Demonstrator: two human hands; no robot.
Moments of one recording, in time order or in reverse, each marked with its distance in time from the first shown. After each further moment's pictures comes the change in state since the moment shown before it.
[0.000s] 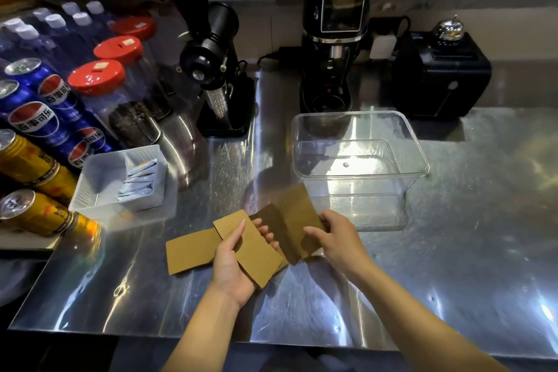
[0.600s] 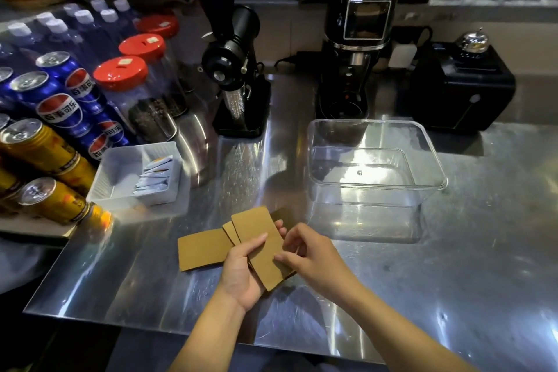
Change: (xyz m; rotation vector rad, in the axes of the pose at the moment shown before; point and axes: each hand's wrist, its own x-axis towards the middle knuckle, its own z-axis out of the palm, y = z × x) left_hand -0.004 0.003 -0.008 -0.020 -0.163 -0.058; right_hand -0.018 -0.025 0.036 -0.024 -0.219 -0.197
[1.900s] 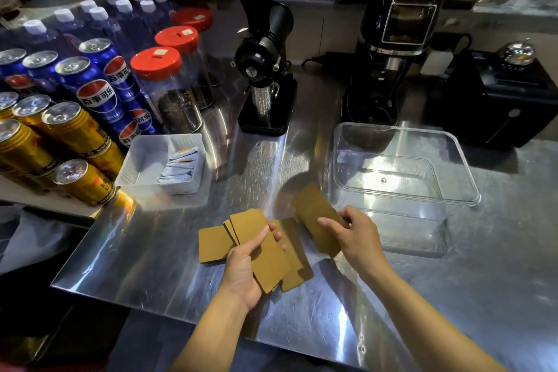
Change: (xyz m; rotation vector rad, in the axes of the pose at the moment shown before) left_hand -0.013 0.016 -0.009 0.084 0.255 0.190; right_hand 0.033 0.008 -0.026 0.008 0.292 0.128
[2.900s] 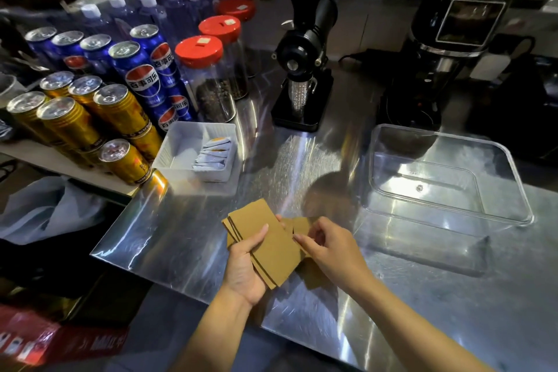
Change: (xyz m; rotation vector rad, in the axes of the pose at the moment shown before) left_hand -0.004 0.014 -0.032 -0.174 -0.121 0.044; right_hand -0.020 -0.021 0.058 -0.288 -0.252 -0.199
